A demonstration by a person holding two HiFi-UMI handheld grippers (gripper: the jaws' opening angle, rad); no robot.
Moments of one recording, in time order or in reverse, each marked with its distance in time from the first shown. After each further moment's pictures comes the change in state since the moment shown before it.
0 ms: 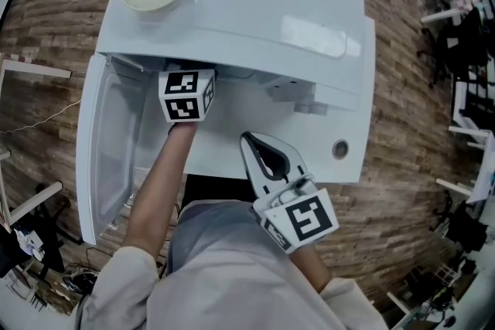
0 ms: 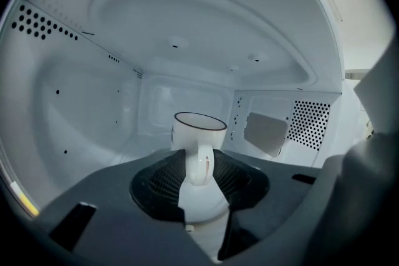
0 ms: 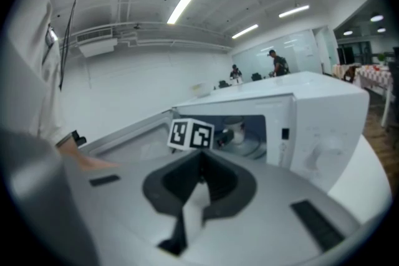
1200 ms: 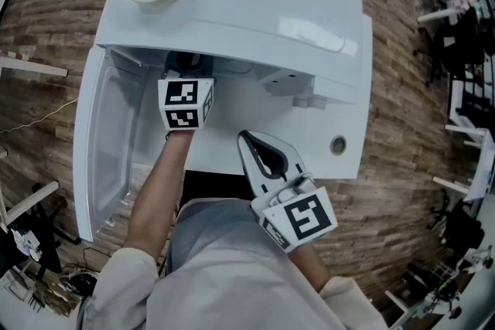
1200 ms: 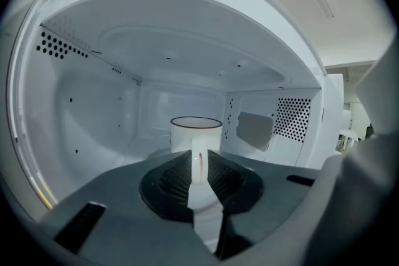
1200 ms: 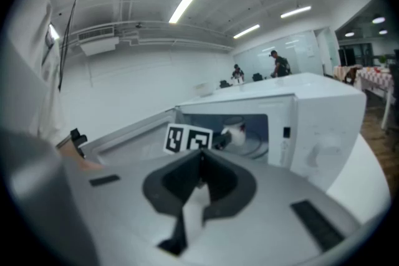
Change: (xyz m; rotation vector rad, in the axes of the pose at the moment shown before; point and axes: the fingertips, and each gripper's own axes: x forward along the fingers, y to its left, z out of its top) left arm -0.021 -0.010 -0.003 0.053 -0.036 -0.009; right arm -0.005 0.008 -0.001 -0.011 -0.001 0.003
